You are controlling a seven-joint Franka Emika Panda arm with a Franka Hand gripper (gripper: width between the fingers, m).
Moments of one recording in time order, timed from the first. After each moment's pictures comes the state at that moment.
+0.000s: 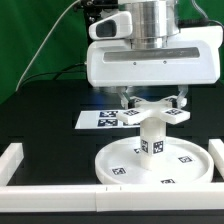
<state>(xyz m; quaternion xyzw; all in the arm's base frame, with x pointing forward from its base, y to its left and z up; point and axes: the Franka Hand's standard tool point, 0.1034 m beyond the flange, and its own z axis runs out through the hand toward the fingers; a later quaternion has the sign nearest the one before) 0.563 0.030 0.103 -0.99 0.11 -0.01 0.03</state>
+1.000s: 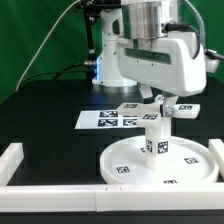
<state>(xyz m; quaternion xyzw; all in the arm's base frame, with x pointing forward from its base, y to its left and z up) 0.564 0.038 0.102 -0.80 0.60 0.00 0.05</state>
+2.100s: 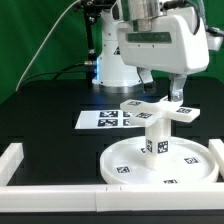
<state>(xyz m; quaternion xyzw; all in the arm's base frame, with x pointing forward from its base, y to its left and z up) 0.571 0.037 0.130 -0.89 0.45 -0.01 0.07</state>
